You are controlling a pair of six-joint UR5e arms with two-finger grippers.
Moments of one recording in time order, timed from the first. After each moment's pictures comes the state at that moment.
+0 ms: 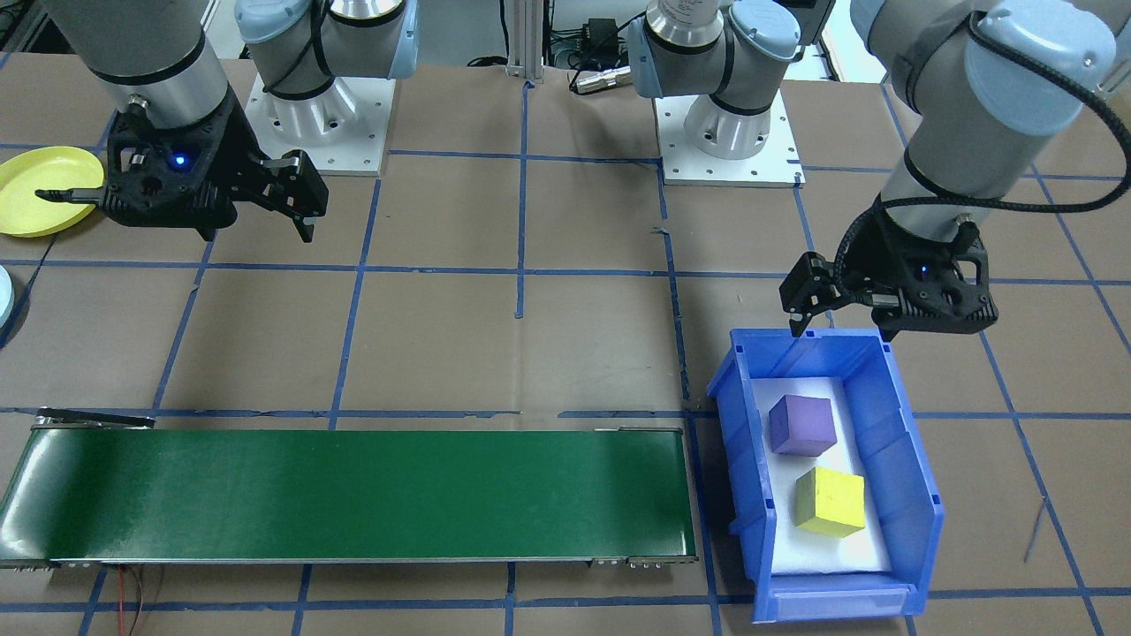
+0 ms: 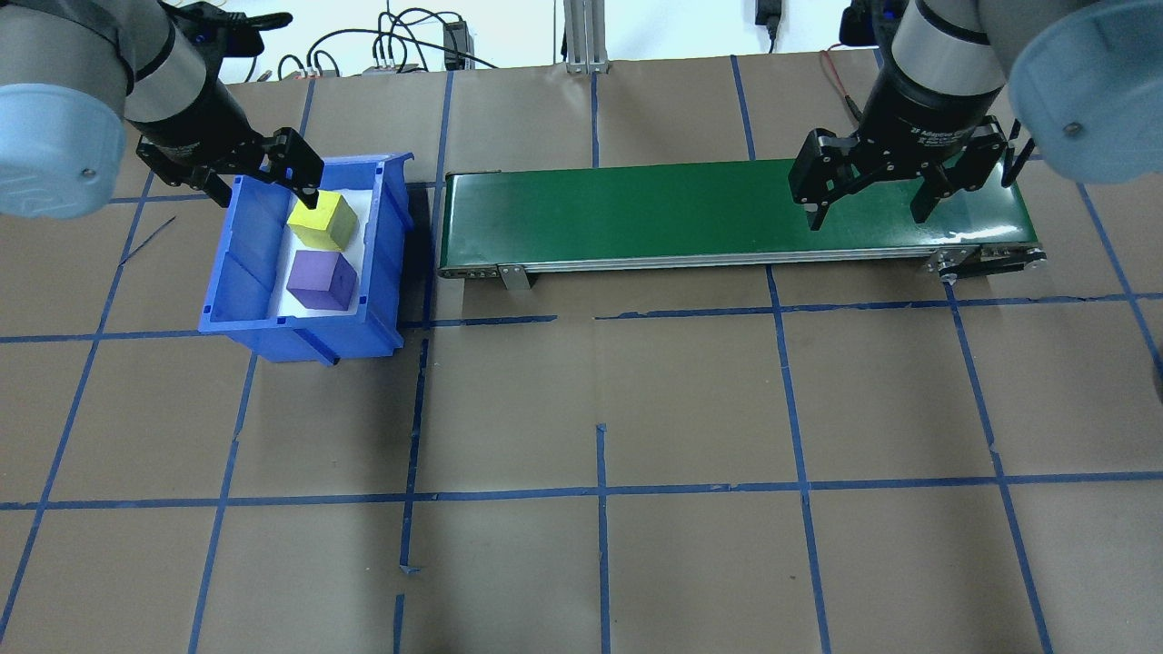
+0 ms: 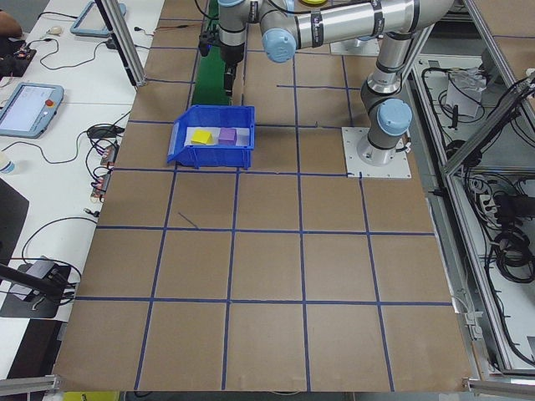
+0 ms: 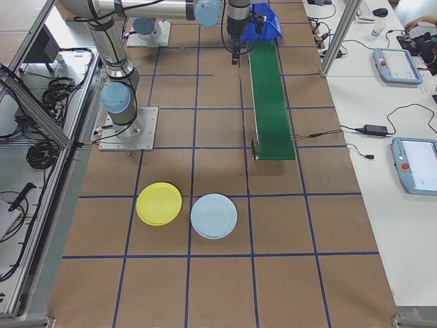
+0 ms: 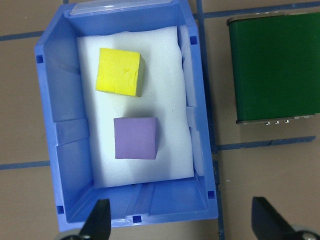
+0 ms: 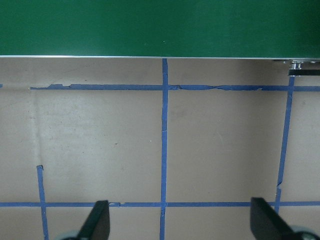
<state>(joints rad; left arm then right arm) -1.41 -1.70 -1.63 -1.31 1.57 0.21 1.57 -1.56 1.59 -1.58 -1.59 -0.02</state>
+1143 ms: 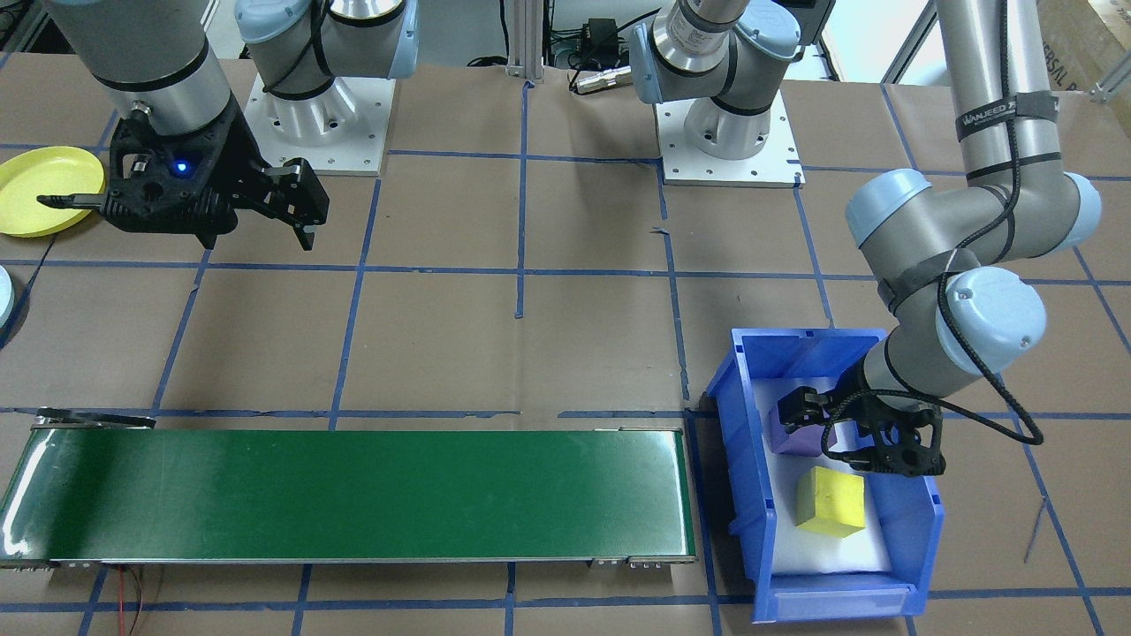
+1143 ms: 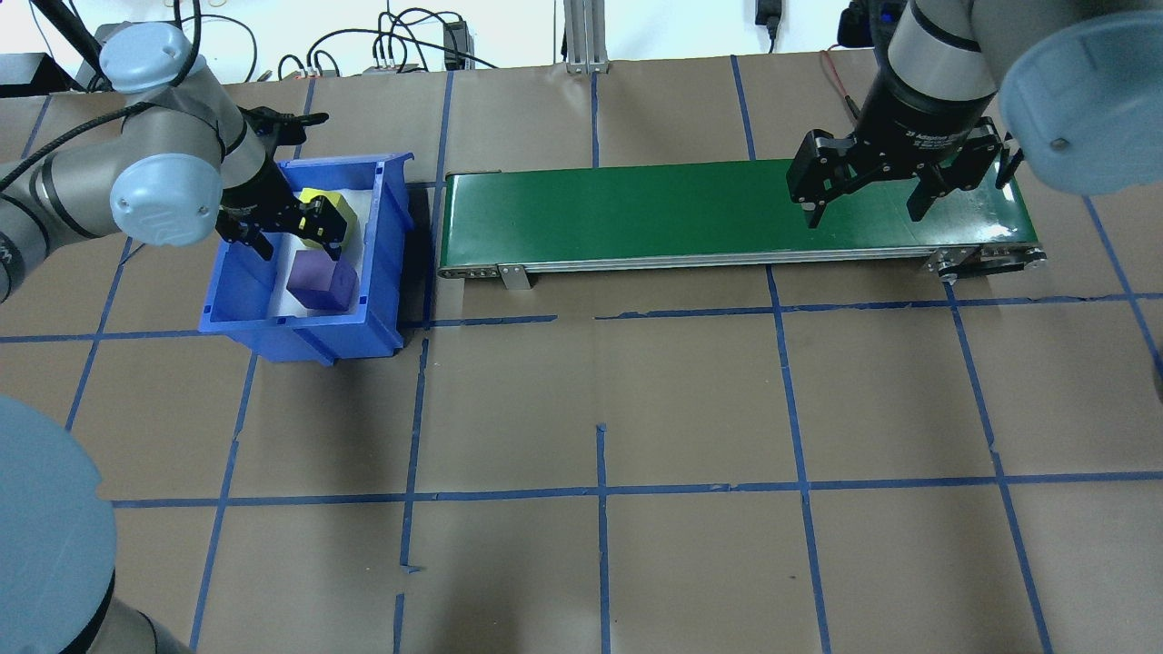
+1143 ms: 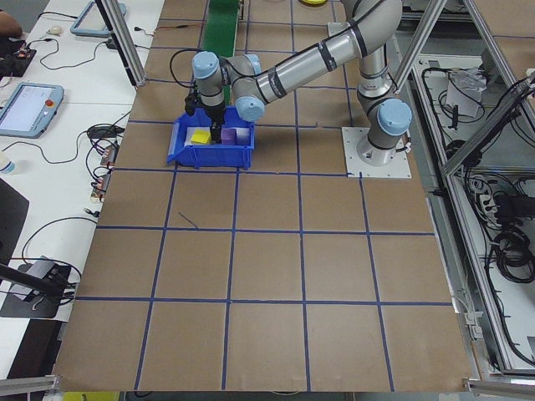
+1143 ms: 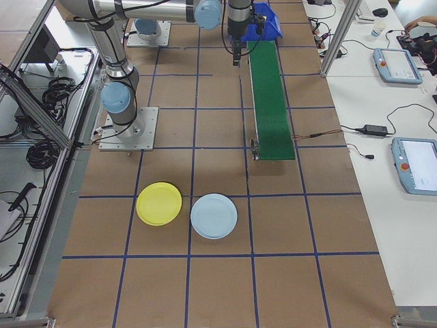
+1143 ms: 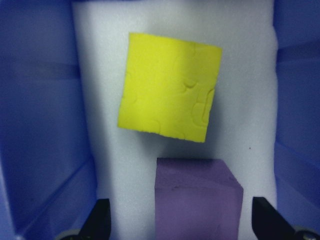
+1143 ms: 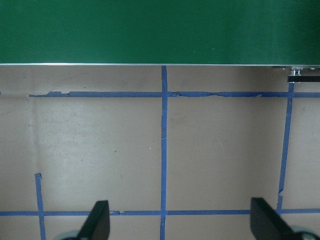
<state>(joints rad) -1.35 -1.98 -1.69 -1.11 1.58 0.27 1.57 -1.56 1.61 -1.62 -1.59 -0.02</state>
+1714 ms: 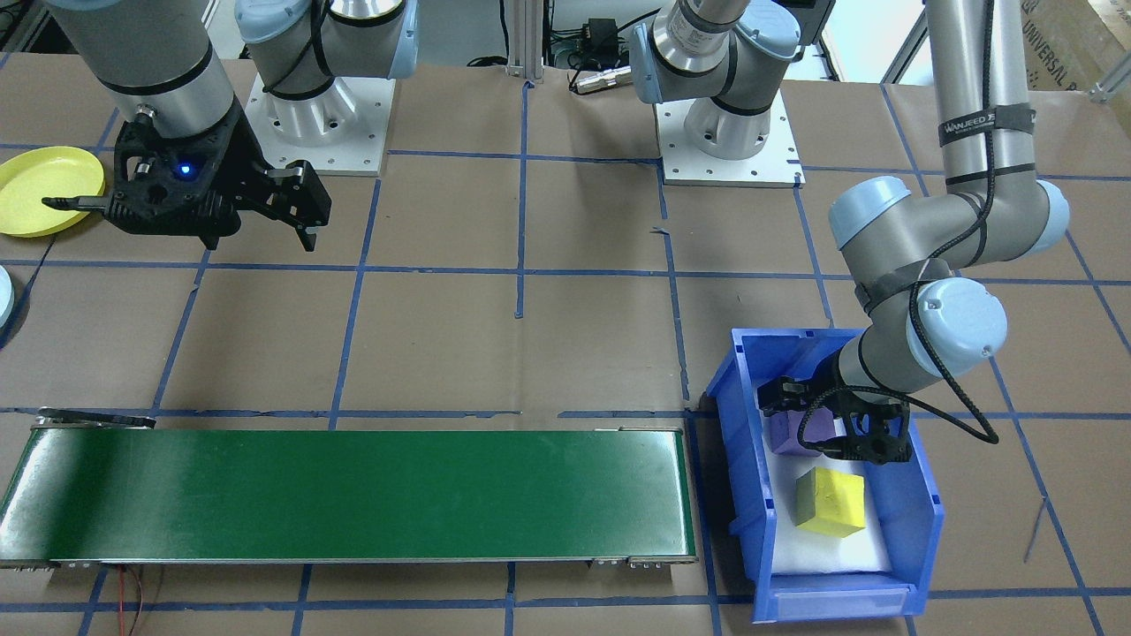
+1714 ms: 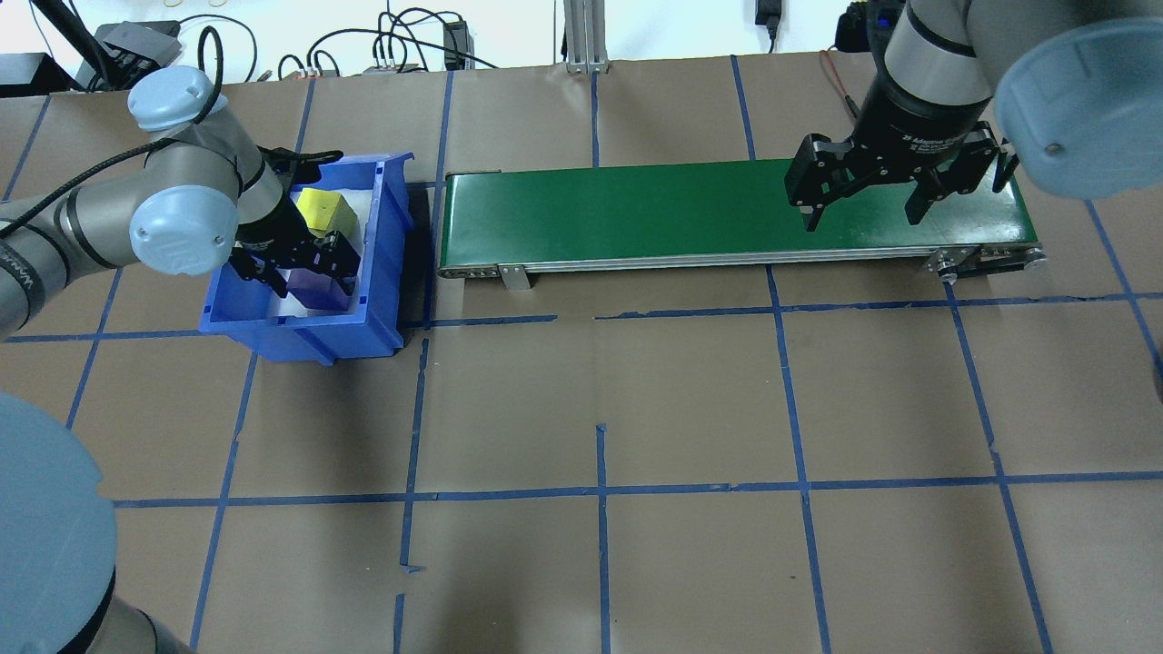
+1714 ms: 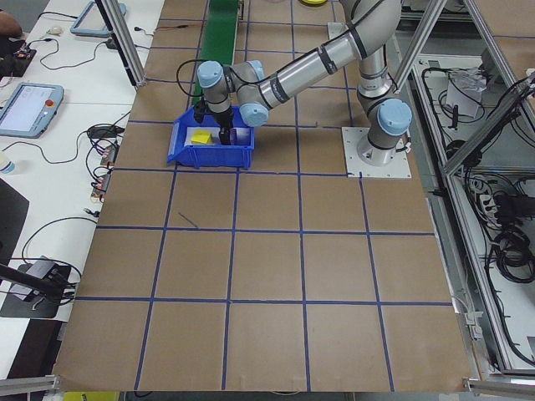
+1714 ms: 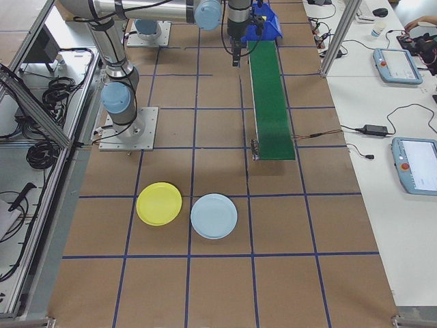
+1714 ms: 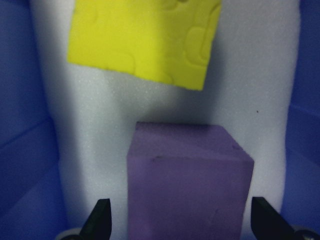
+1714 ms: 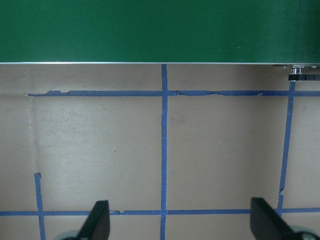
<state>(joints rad) -1.35 -1.98 -1.76 -1.12 1.57 0.25 1.57 -1.56 1.62 -1.62 -1.59 -0.01</state>
